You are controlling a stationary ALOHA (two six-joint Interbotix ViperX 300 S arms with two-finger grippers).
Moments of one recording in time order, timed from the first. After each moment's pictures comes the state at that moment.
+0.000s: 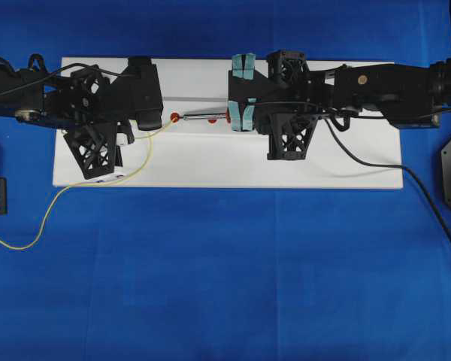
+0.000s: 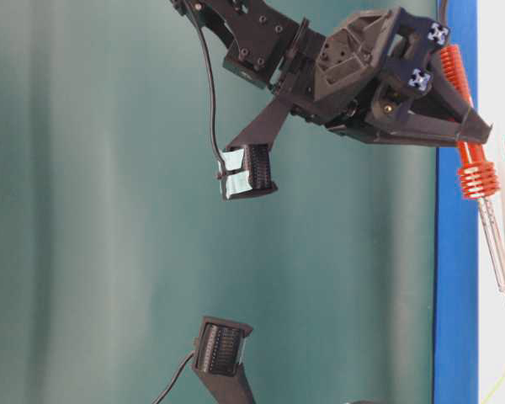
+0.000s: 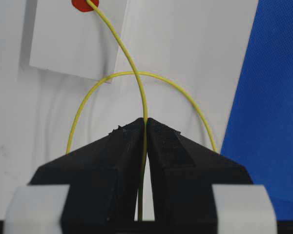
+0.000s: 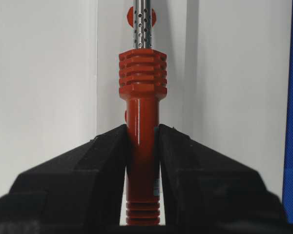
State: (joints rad) left arm 0.11 -0.18 0.73 0.01 0.53 -0.09; right arm -0.17 0.05 0.55 -0.15 0.39 0.07
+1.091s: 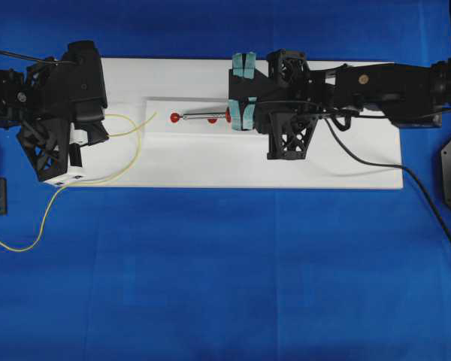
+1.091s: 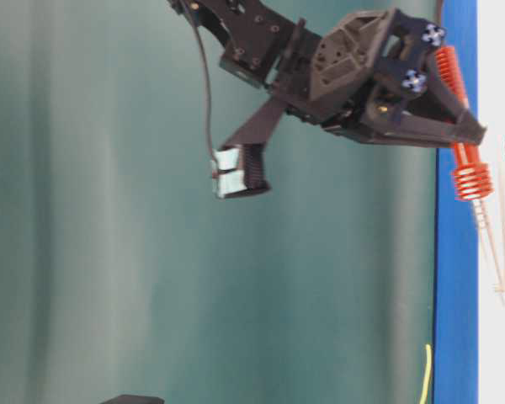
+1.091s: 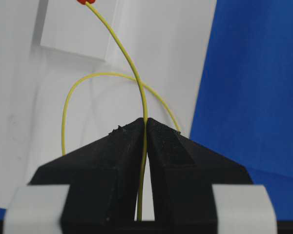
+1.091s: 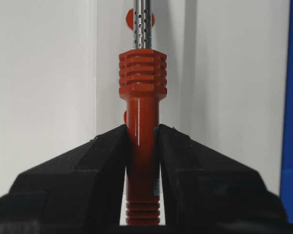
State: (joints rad) left arm 0.08 -0.46 0.81 0.01 0.57 -0.13; right arm -0.17 0.03 0.55 -0.15 0.39 0.08
